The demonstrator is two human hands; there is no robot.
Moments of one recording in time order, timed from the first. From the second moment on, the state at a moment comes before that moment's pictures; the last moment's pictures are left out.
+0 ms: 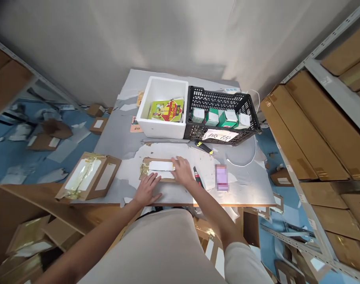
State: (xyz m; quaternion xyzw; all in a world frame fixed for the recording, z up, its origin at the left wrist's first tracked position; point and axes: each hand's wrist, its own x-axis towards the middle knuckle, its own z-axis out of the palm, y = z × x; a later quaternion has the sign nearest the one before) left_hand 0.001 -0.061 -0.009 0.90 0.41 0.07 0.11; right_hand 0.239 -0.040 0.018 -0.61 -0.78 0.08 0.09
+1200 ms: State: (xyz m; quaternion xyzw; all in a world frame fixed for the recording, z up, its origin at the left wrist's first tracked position) left_hand -0.058 0.050 0.007 0.92 0.33 0.02 0.22; right_hand 0.178 -0.124 0.014 -0.59 -0.80 0.05 -0.01
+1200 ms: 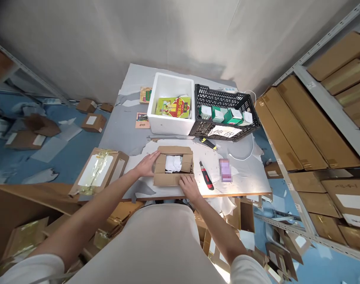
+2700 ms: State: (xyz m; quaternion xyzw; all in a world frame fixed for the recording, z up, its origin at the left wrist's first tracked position) left_hand -0.056 0.010 0.009 0.88 0.44 0.08 0.18; right_hand 0.152 -0.010 0.054 -0.53 -0.84 0.12 -0.01
